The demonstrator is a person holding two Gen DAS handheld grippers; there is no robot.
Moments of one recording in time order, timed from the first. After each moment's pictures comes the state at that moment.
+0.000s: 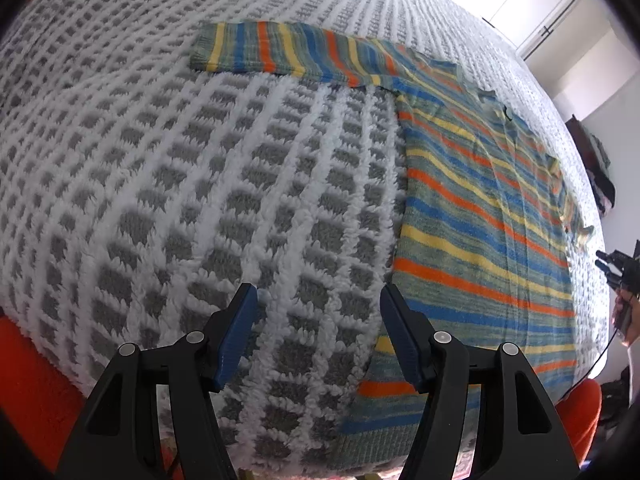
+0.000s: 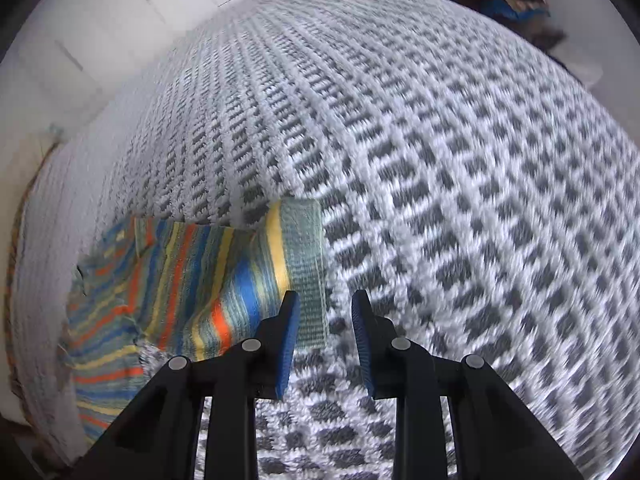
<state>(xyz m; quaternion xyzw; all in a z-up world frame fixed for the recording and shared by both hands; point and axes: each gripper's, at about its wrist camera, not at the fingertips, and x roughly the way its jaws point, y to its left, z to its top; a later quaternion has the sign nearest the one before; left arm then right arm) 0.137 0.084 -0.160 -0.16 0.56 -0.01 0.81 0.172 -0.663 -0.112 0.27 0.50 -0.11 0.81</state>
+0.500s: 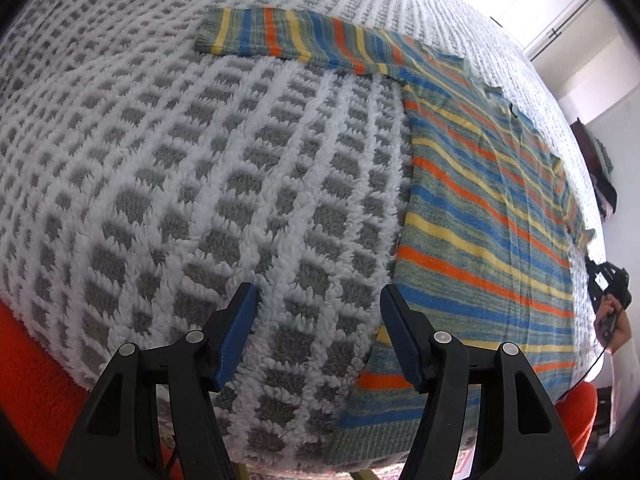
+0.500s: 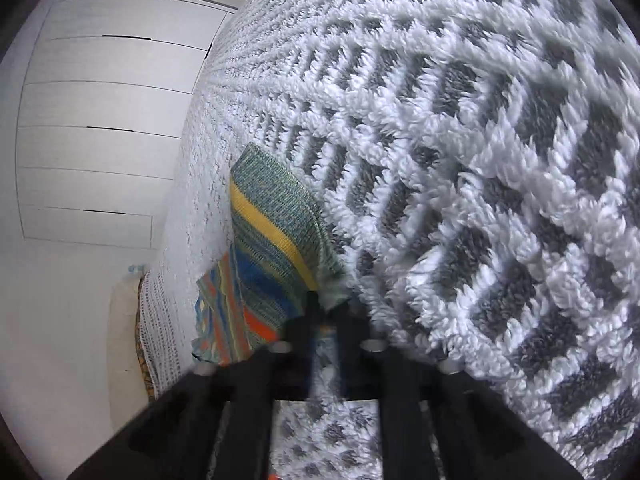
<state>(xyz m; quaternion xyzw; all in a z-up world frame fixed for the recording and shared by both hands) 0.133 0.082 -0.163 -0.17 0.57 -0.01 0.80 0.124 -0.667 -0.190 0.55 0.38 -0.07 0.74</state>
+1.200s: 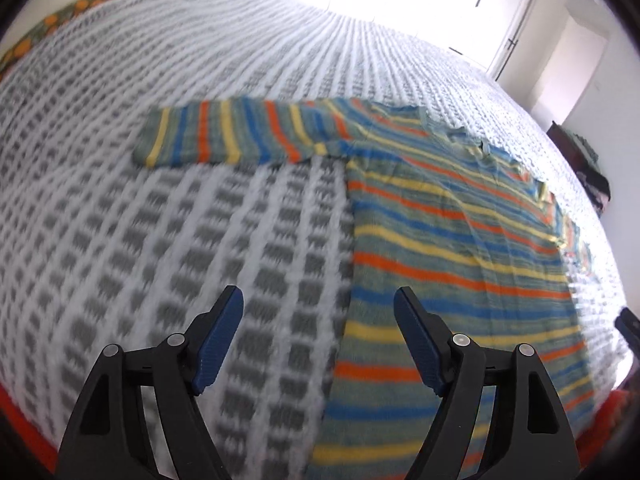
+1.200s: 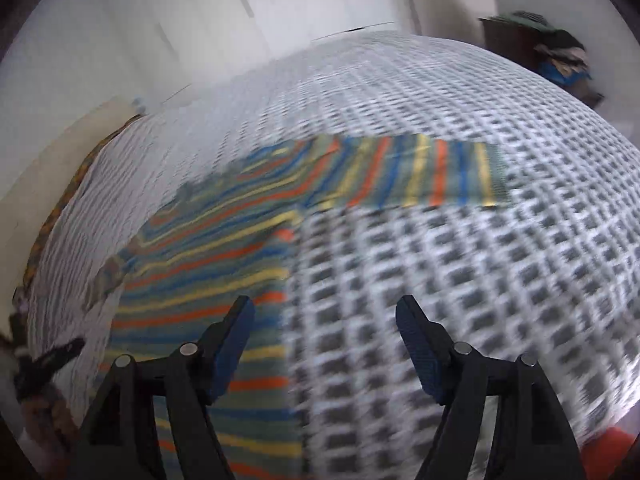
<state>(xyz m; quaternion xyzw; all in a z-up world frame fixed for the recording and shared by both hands) 0.181 0.035 -0.154 -0.09 0.45 -0.02 0.89 0.023 -0.415 -0.081 0.17 0.40 0.00 0.90</state>
